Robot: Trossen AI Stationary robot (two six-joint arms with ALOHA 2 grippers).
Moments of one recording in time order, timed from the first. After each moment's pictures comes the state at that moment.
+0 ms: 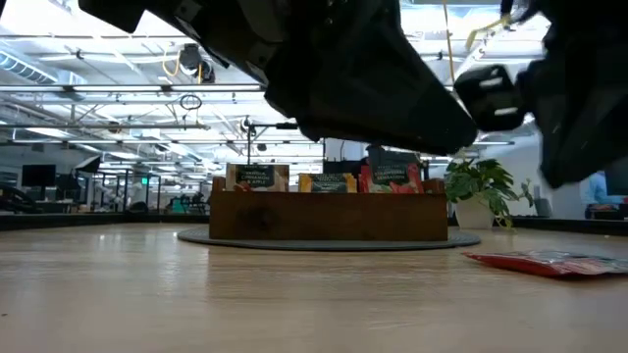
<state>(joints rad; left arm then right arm) -0.48 2.11 1.29 0.26 -0.31 -0.18 0.59 1.59 0.73 0.01 0.14 -0.01</state>
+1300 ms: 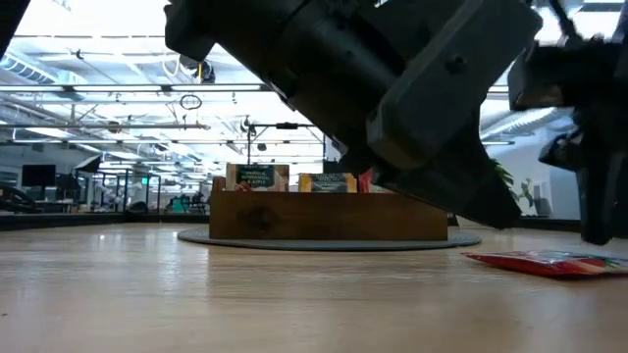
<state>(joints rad) -0.43 2.27 1.51 0.08 -0.34 -0.15 0.62 1.55 0.75 -0.37 0.18 0.87</state>
